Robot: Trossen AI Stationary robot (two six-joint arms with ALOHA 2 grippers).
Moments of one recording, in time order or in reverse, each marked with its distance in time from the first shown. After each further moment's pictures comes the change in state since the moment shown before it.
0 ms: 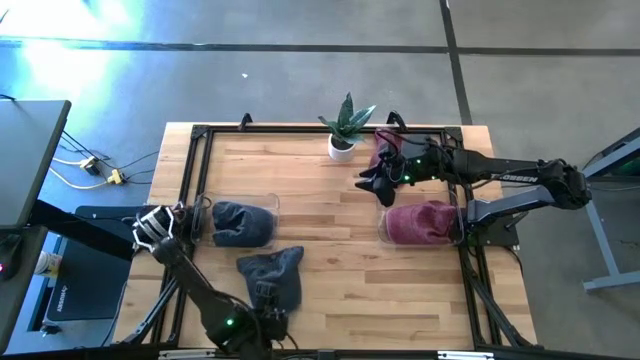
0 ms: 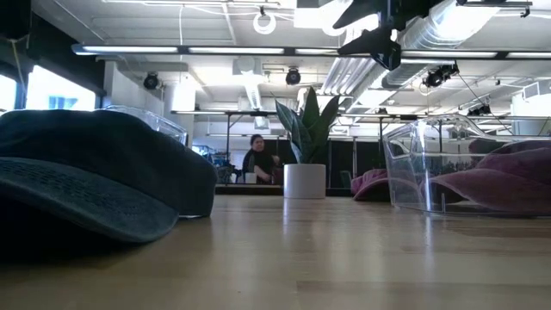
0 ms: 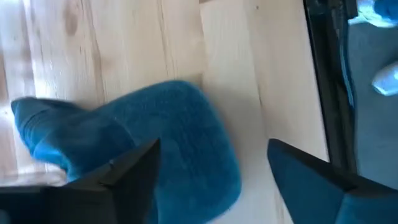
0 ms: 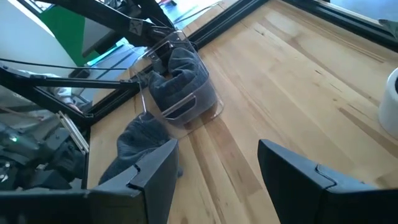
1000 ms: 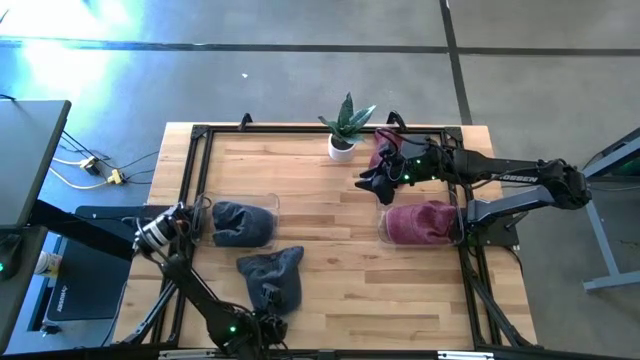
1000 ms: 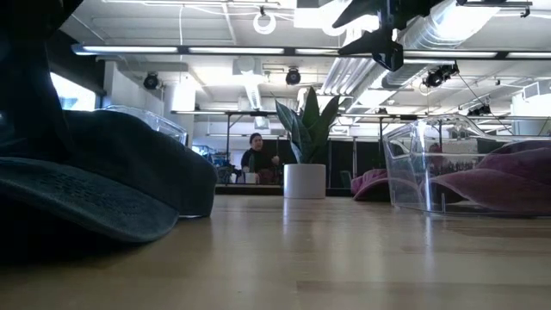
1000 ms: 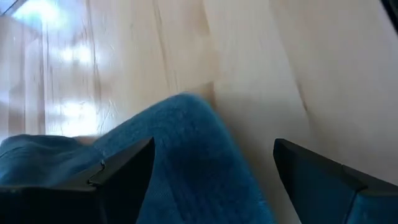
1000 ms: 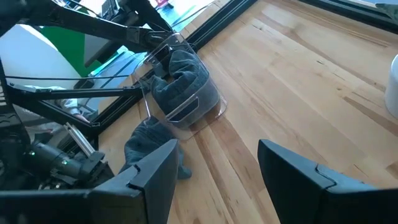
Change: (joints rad) left arm -0.045 0.072 -0.241 0.317 -0.241 0.130; right arm 0.000 0.000 0.000 0.001 0.002 0.087
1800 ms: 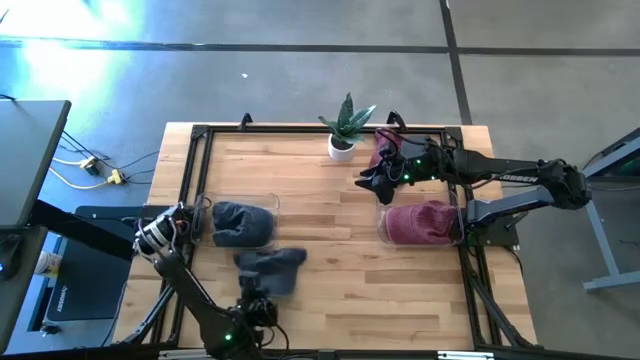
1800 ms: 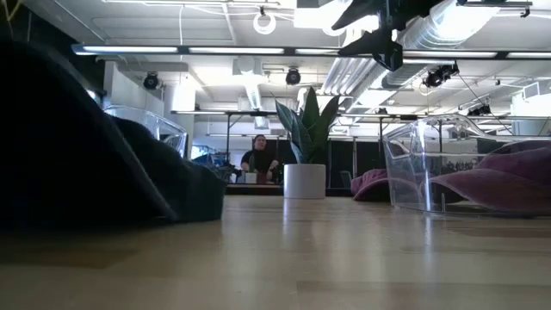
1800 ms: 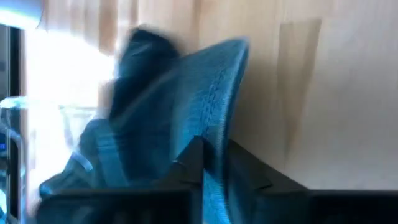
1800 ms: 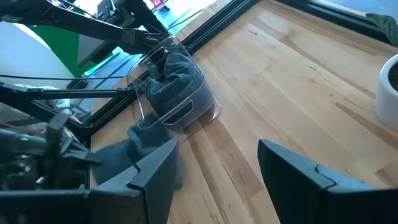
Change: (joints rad) left arm 0.001 0.003 0.280 -0.682 0.062 -0.446; right arm 0.000 0.000 0.000 0.000 0.025 -0.026
